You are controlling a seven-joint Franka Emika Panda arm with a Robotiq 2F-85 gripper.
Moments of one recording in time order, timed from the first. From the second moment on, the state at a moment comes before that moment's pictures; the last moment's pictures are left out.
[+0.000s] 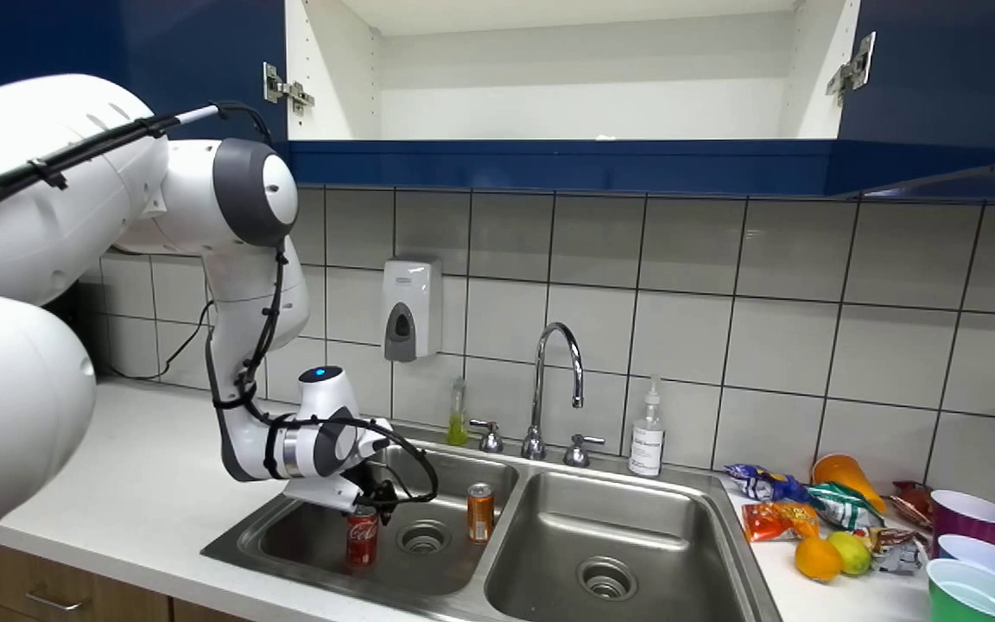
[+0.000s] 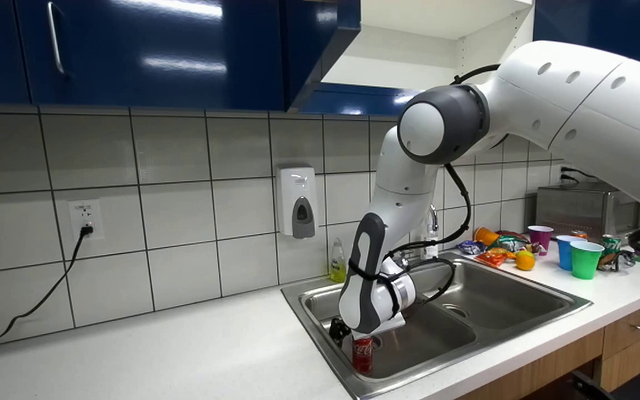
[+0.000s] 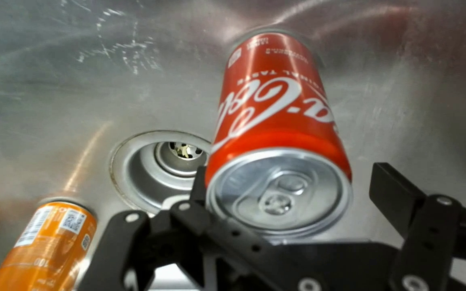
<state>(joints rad) 0.36 0.96 -0.17 -1.93 0.06 3.21 0.19</state>
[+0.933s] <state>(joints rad) 0.47 0.89 -0.26 -1.98 0.10 3.20 0.20</state>
